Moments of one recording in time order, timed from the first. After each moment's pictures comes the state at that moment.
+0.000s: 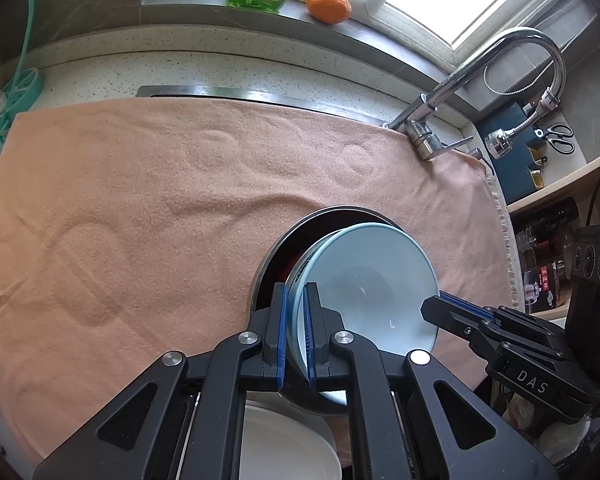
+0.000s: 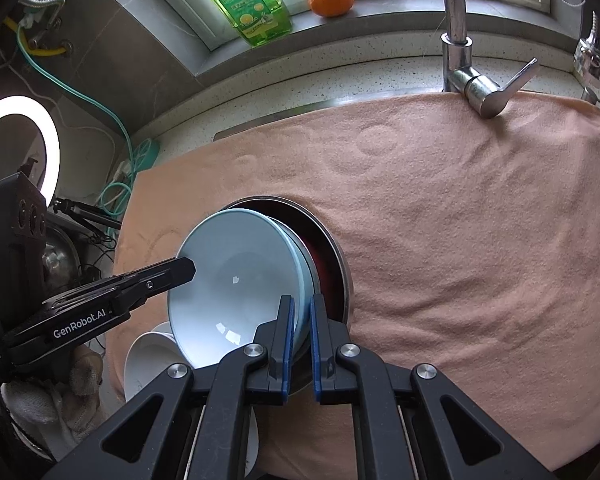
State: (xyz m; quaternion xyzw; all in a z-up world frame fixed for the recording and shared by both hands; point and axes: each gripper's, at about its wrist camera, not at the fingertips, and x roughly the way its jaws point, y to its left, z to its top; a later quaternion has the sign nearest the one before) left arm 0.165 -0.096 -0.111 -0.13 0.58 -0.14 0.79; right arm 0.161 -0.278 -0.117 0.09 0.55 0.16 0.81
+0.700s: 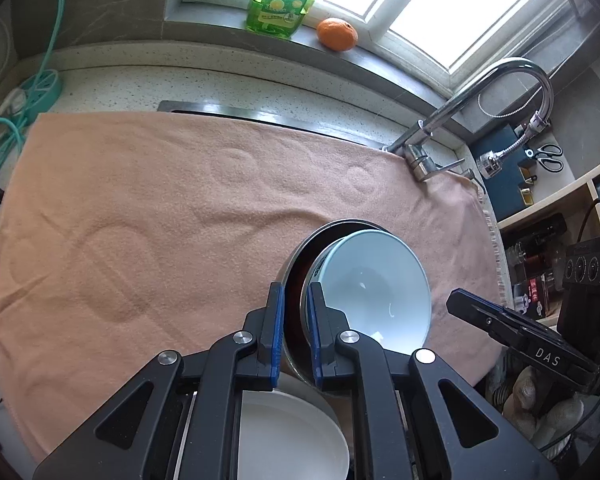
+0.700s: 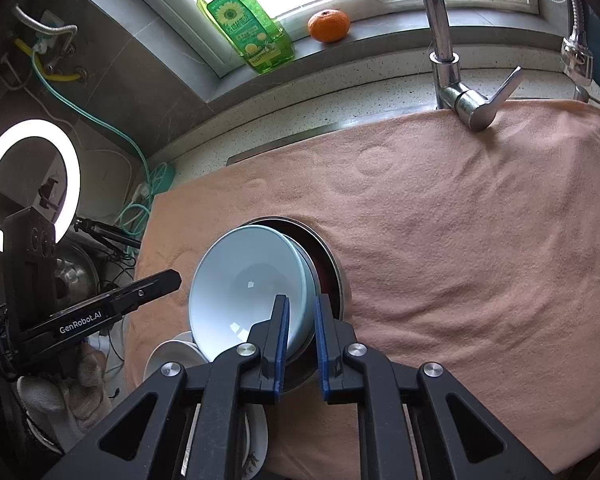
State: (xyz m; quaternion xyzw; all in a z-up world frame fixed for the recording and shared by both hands) left arm 0.151 -0.063 -0.092 -0.16 0.55 -0.14 0.81; right arm 0.146 -0.303 -0.098 0.13 0.52 0.18 0.83
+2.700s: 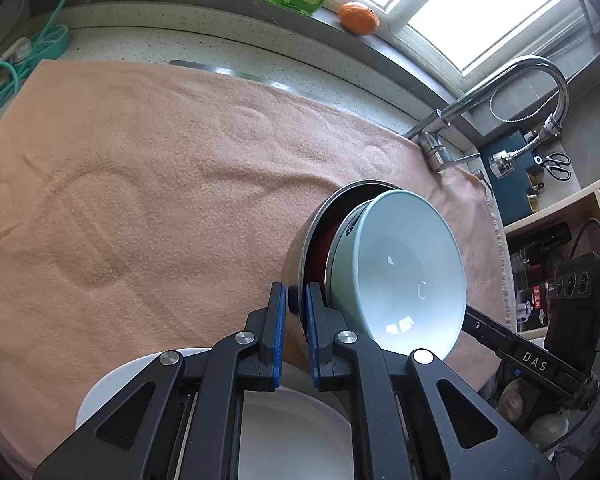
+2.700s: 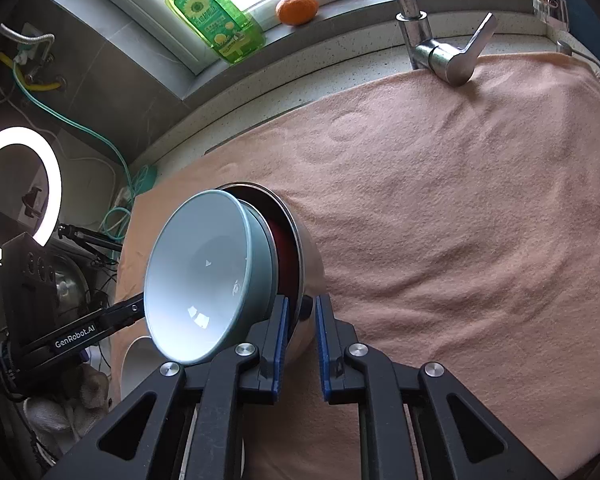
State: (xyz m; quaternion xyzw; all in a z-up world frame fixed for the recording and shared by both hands) left arm 0.139 -0.072 -0.136 -0.19 0.55 -0.13 0.80; right arm 0.142 -0.307 -0.145 0.15 0.52 0.16 0.82
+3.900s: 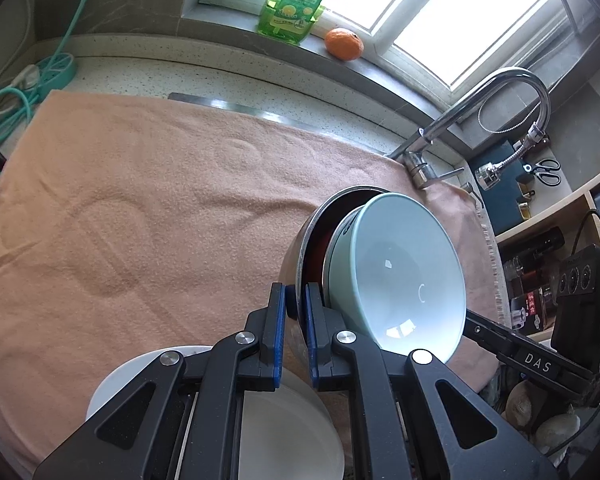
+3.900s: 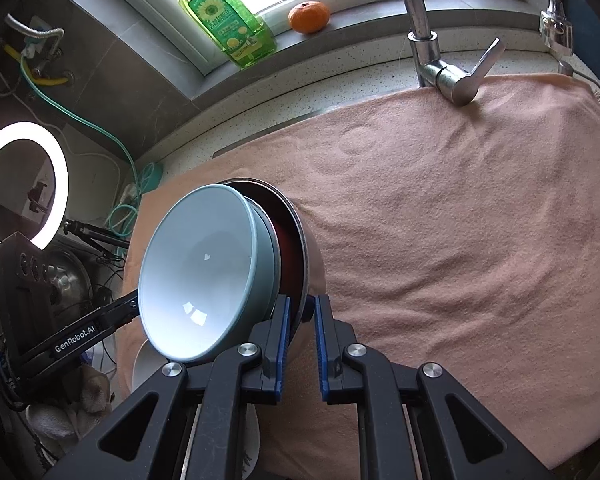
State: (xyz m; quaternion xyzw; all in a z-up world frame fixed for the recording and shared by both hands) left arm 0.128 -0.072 -0.102 -0.18 0.52 -0.12 0.83; right arm 0.134 -0.301 -0.115 0.13 0.52 0.16 0.83
